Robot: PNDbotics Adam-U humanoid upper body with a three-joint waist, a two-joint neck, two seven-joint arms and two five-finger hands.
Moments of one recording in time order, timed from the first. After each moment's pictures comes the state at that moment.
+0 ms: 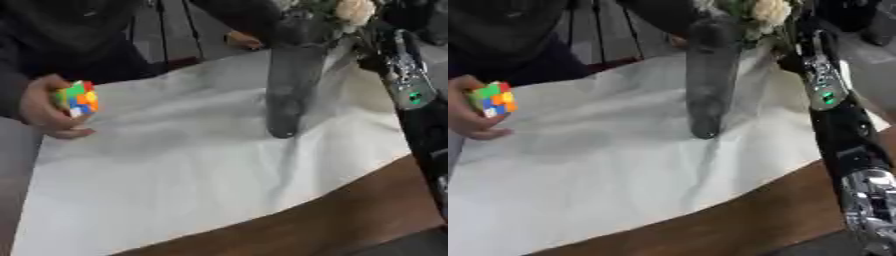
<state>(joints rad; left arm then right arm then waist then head) -0.18 0.31 0.02 -1.99 -0.09 -0.13 0.49 -0.90 -0.72 -0.41 -0.63 0.51 -0.21 -0.13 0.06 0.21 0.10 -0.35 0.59</state>
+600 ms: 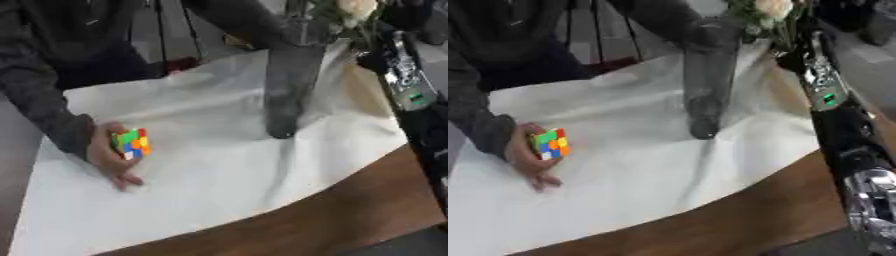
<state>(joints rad) -0.18 0.31 0.02 -1.99 -0.09 -0.13 0.49 -0.90 -0.73 -0.38 -0.62 0.48 -0.26 -0.13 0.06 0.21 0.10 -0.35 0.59</state>
